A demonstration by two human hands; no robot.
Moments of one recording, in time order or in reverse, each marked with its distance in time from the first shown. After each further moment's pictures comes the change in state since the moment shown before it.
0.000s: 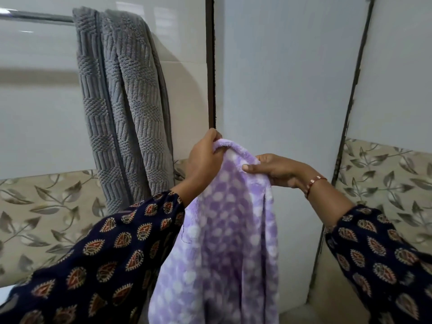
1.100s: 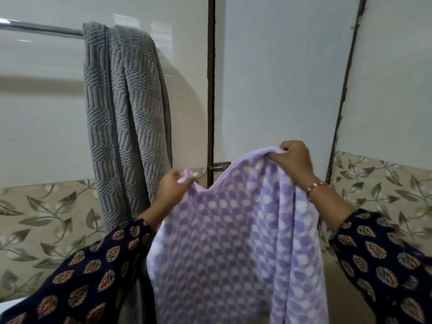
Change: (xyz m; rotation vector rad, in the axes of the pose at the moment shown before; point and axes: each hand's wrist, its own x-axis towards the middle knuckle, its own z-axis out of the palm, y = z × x) left_hand -0.012 -0.082 -0.029 -0.044 -0.058 -0.395; right_hand 0.003 -0.012 -0.020 -0.471 1.066 -0.276
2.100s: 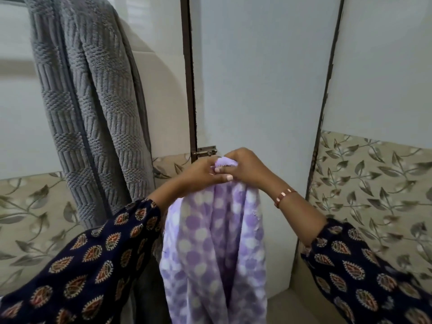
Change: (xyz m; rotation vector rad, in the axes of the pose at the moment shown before) left_hand -0.018 0.058 0.047 -0.090 -0.685 0.248; right_hand -0.045 -0.012 0.027 0.000 -0.530 -0.266
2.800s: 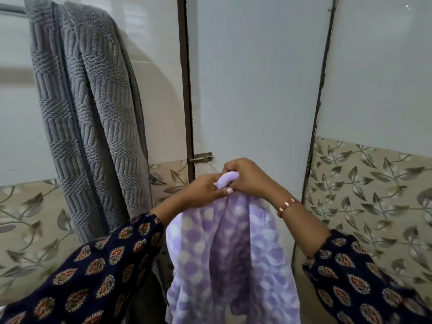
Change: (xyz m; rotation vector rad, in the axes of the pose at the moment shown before) left_hand 0.000 -0.006 0.018 0.227 -0.028 -0.011; right_hand -0.013 0.001 -0.010 -0.001 -0.048 0.001
